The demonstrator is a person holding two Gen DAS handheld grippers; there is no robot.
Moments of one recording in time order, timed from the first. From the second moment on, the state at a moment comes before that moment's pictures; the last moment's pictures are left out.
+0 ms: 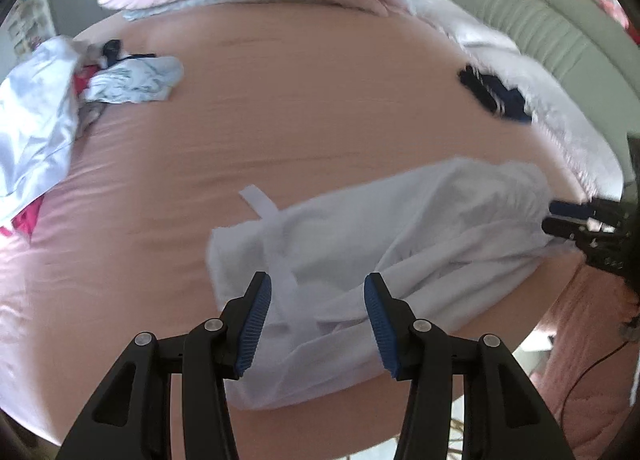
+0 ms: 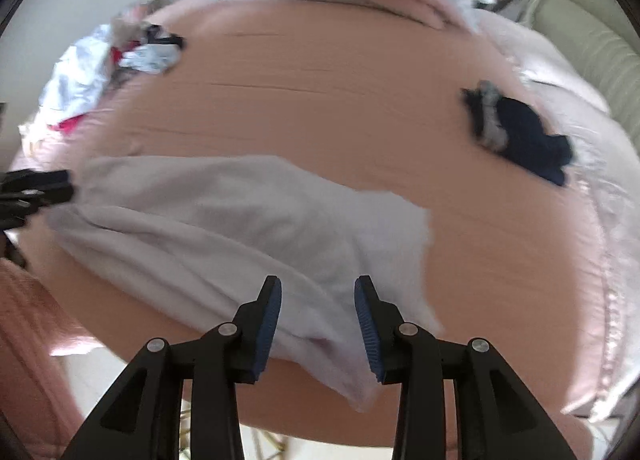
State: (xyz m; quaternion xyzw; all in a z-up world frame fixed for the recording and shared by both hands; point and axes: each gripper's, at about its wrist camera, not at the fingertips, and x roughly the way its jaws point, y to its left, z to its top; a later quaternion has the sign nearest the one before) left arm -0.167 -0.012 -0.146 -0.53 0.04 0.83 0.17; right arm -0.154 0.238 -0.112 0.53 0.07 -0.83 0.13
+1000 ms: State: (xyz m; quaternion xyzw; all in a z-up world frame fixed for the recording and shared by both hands) left arm -0.191 0.041 -0.166 -0.54 0.12 0.82 0.15; right arm -0.180 0.181 -0.145 0.55 0.11 -0.82 0.13
